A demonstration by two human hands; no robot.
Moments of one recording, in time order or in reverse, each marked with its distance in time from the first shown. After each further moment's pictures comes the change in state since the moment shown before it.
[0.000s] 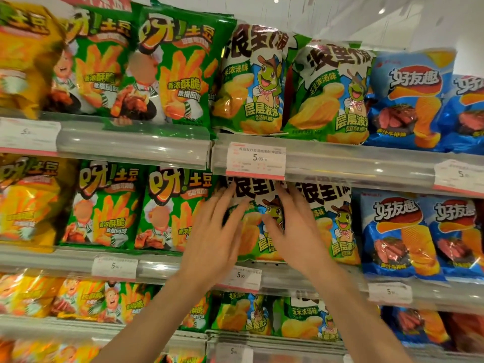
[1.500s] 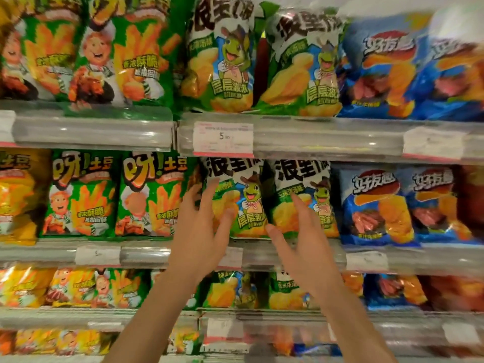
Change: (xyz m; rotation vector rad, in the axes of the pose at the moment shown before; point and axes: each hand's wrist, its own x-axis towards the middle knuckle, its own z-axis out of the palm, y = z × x) left_hand -0.004 0.046 -0.017 -0.318 -0.111 -0.480; right_hand -0.077 0.020 -0.028 0.173 -0.038 0.257
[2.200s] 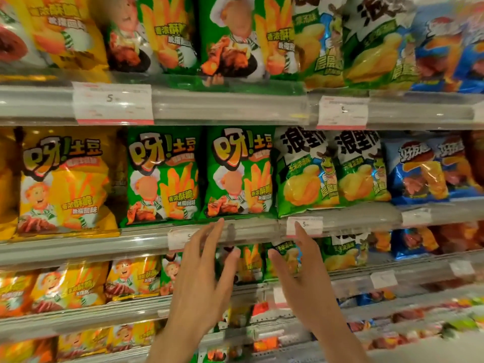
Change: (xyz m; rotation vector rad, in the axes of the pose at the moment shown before) left_hand -0.081 -0.180 -0.120 -0.149 -0.171 0.090; right_hand -0.100 -0.139 0.165 0.113 0.038 0.285
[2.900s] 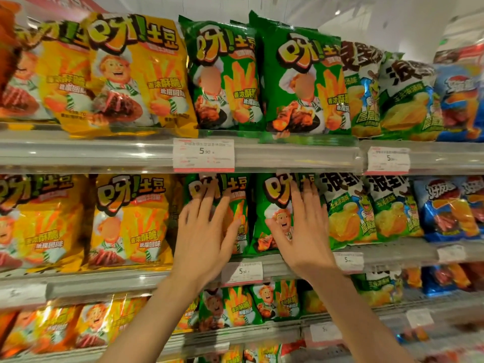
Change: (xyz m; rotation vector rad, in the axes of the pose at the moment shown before) left_hand 0.110 -0.054 -0.091 0.460 0.122 0.207; right_hand 0.101 -0.096 0.047 -0.495 0.221 -0.381
